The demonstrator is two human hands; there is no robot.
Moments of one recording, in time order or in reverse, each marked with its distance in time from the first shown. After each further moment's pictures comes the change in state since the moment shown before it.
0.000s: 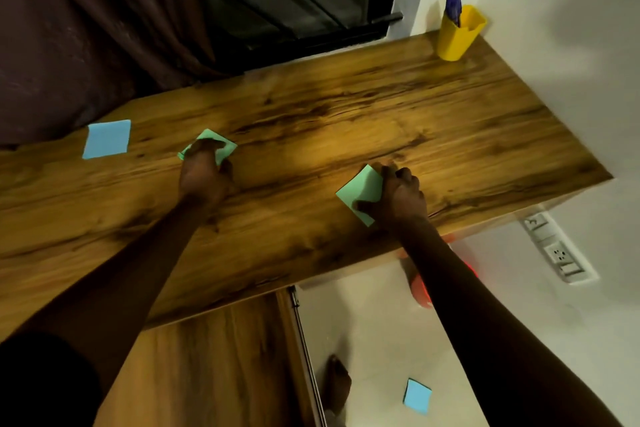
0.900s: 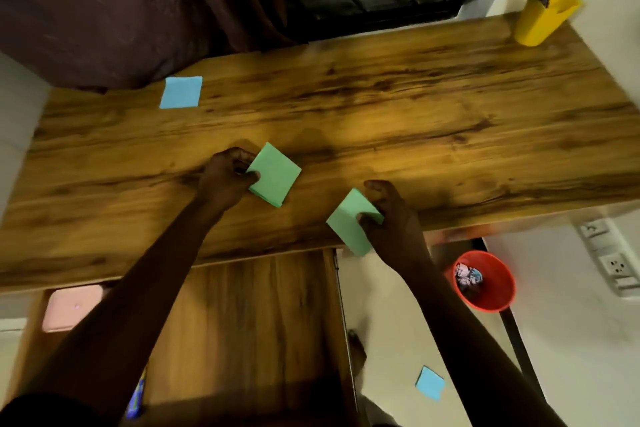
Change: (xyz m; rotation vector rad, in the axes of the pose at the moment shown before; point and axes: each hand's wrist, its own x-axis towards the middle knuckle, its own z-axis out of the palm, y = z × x) left_hand -0.097 -0.056 -0.060 -0.489 -0.161 -0.212; right_hand -0.114 -0.065 0.049 0.516 -0.073 -0.239
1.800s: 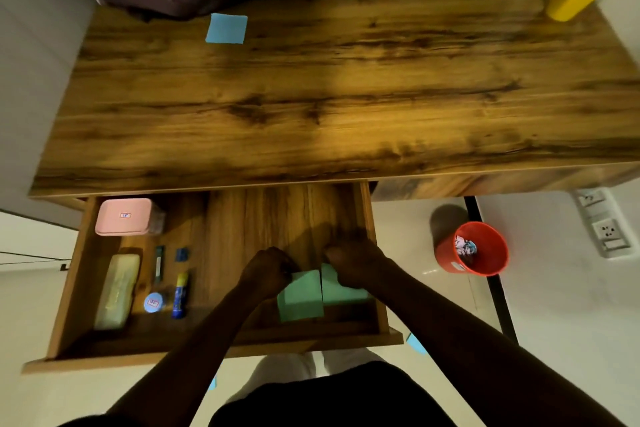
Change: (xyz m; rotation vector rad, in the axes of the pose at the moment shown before) left_hand -0.228 -0.199 0.045 0.465 -0.490 0.065; right_hand -0.137 -0.007 0.131 -0.892 -0.803 -0.397
